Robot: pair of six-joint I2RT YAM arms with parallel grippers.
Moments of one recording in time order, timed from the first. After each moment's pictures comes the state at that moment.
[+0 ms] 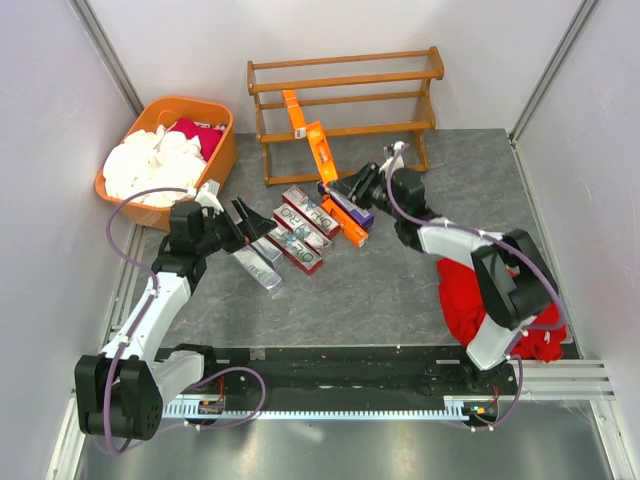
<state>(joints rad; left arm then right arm) -0.09 1.05 0.66 -0.08 0.50 -0.65 0.48 1.70 0.95 0.63 -0.31 1.00</state>
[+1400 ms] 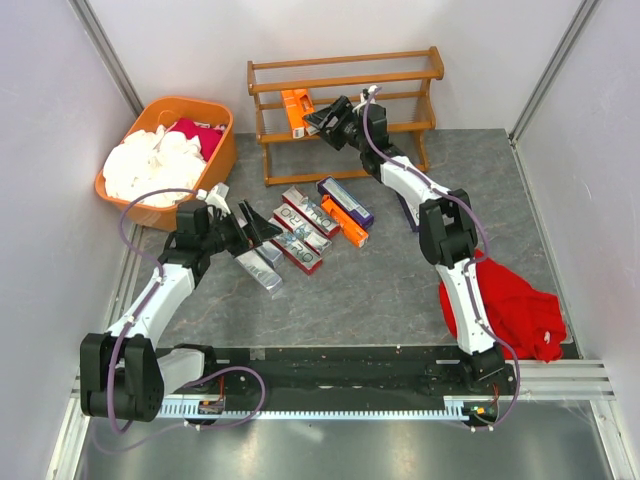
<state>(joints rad) -0.09 1.14 0.66 -0.07 0.59 -0.64 0.40 2.48 2.15 0.23 -0.28 1.07</state>
